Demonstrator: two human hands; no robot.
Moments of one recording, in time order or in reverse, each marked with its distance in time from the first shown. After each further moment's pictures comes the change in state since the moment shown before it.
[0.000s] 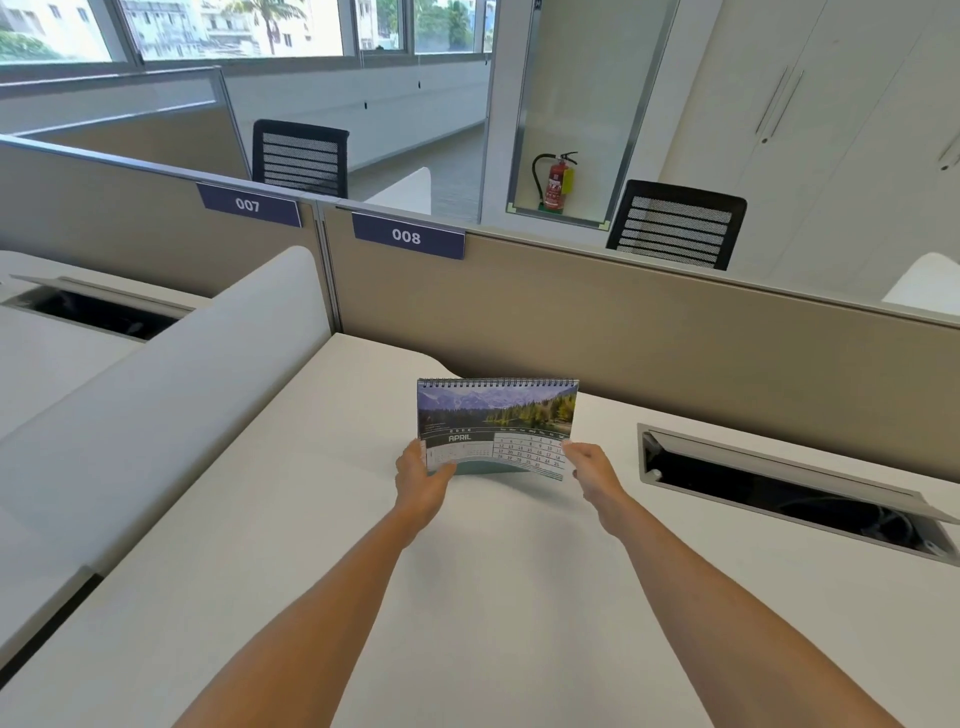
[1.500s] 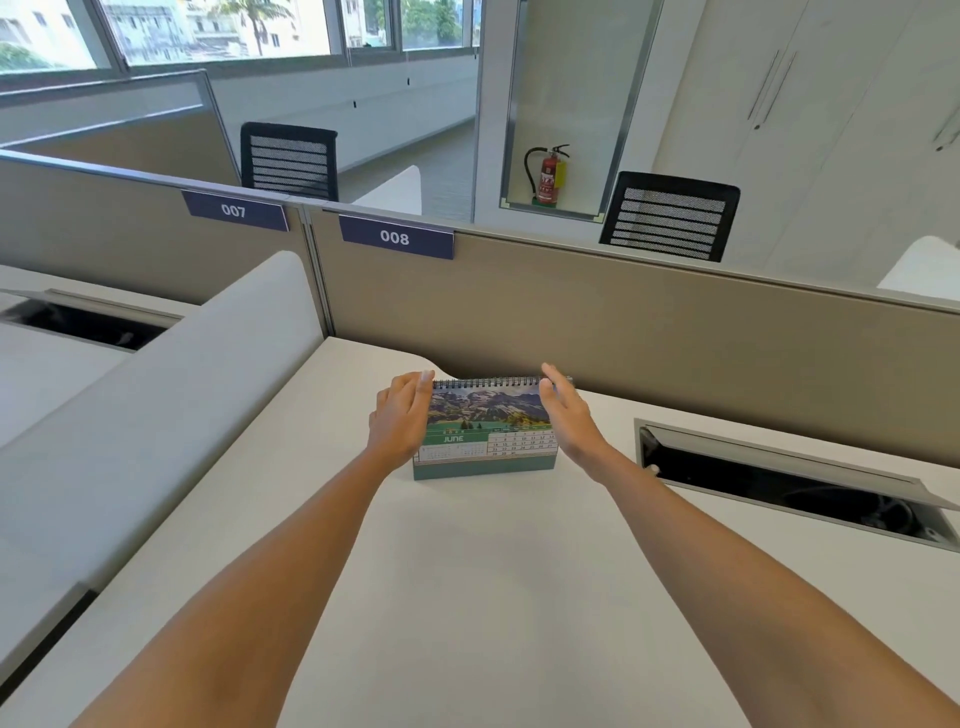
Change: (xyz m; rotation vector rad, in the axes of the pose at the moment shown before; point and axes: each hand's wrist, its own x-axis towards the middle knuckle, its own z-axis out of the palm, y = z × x) left_hand 0.031 0.070 -0.031 0.387 0.075 0.359; right_hand 0.010 -0.057 0.010 -0.210 -0.018 -0.437
